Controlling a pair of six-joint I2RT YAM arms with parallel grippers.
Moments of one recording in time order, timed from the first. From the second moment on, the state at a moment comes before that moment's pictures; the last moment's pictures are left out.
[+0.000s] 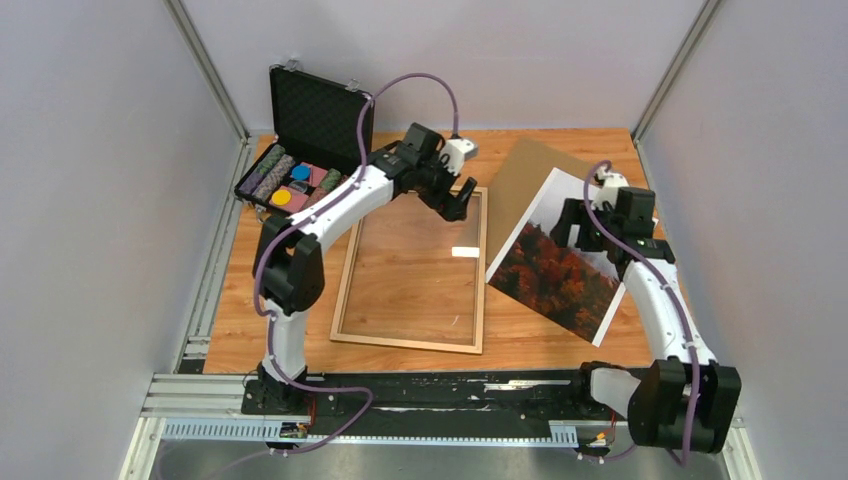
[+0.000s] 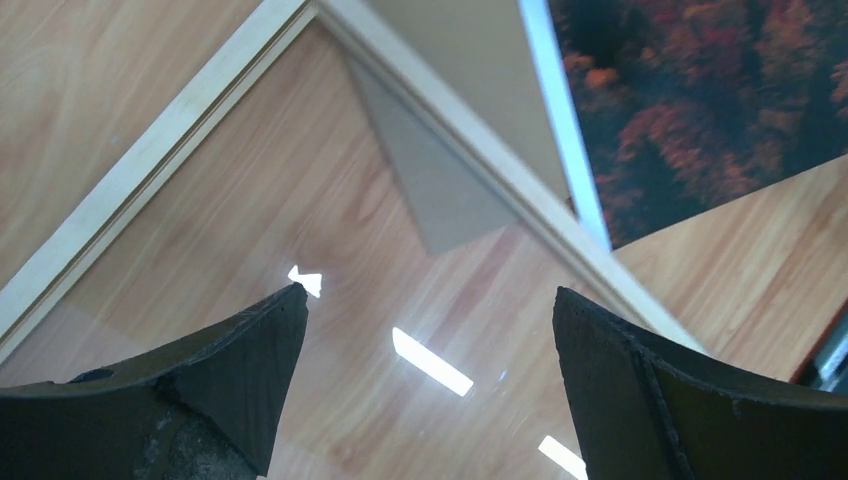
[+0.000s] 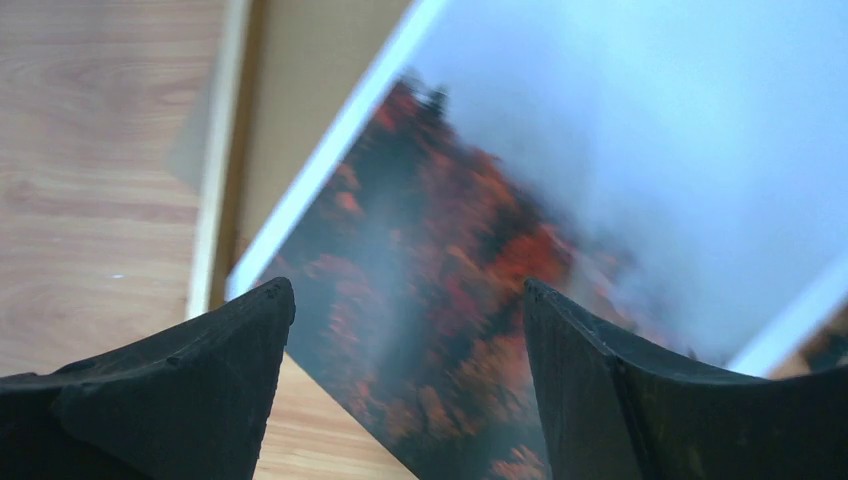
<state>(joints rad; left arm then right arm) -0.60 1.95 1.75 -0.62 0.33 0.12 -0.03 1.16 0.89 -0.41 -0.29 0.05</state>
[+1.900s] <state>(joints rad) -0.83 2.51 2.15 -0.41 0.51 -0.24 -0.75 1.64 0.91 -0.59 -0.60 -0.20</state>
